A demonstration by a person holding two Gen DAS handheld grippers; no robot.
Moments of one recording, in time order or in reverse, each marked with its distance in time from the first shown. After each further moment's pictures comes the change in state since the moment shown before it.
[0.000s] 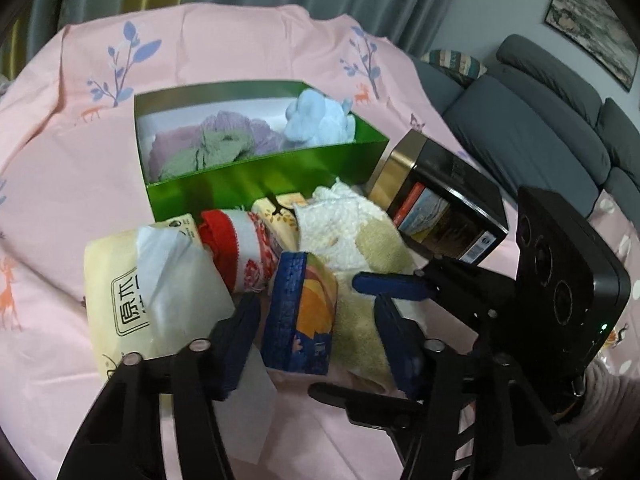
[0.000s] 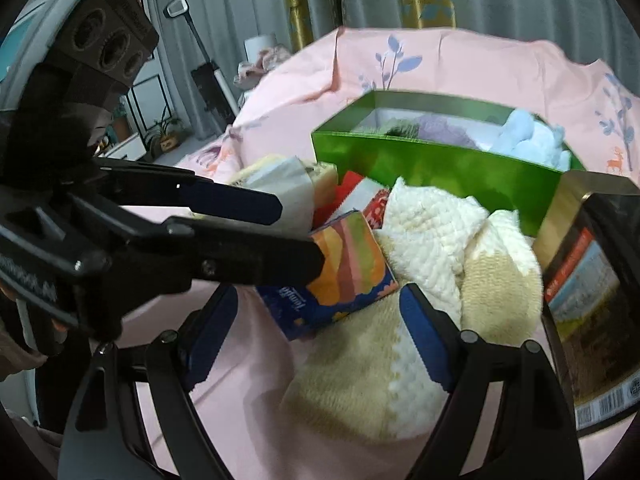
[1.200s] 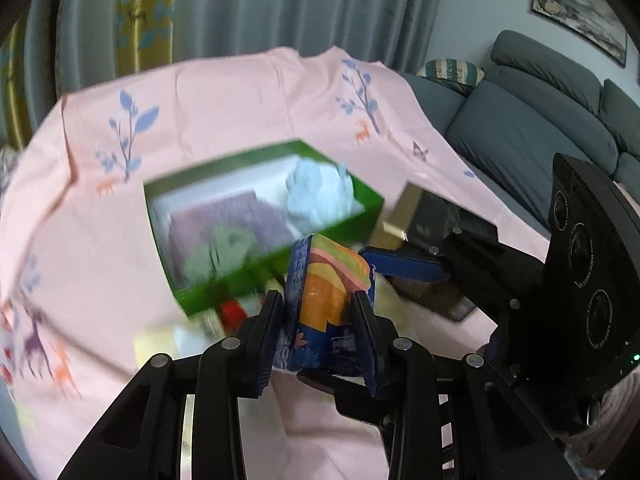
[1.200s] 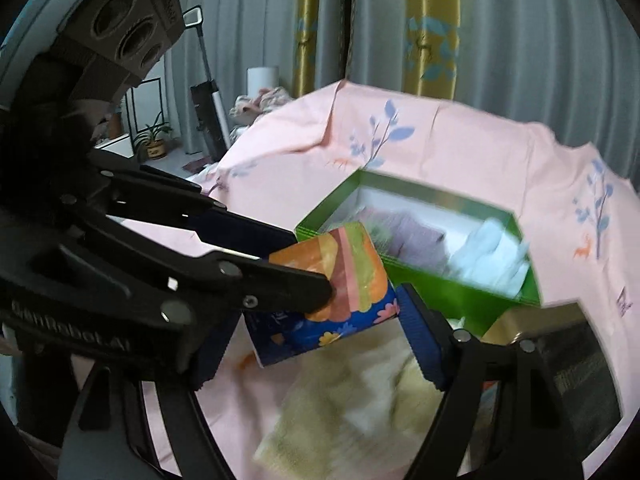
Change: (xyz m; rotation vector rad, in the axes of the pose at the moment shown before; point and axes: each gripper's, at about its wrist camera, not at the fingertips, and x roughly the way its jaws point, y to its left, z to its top) left arm -0.034 -0.027 0.061 0.114 -0.098 0.105; right arm -0.044 -0.001 0.071 -0.151 -0.161 -0.142
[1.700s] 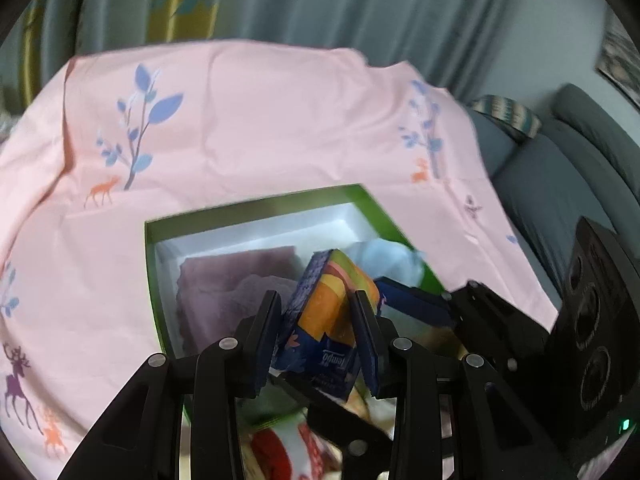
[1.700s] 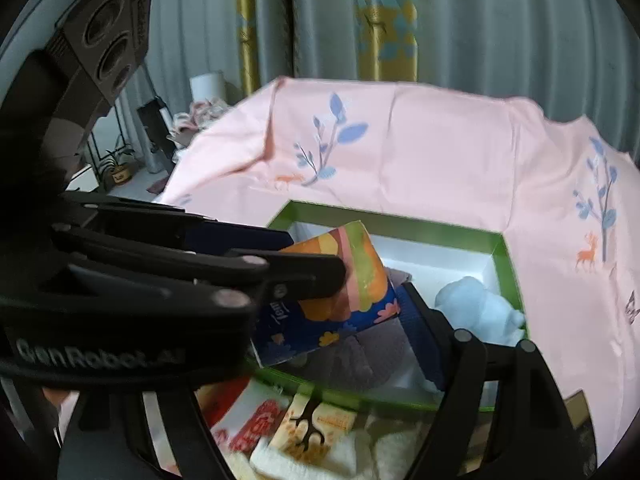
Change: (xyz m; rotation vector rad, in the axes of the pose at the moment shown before) left arm 0.089 0.075 0.085 -0.244 0.047 0.034; right arm 0.095 -0.070 0.054 0.171 0.099 -0.056
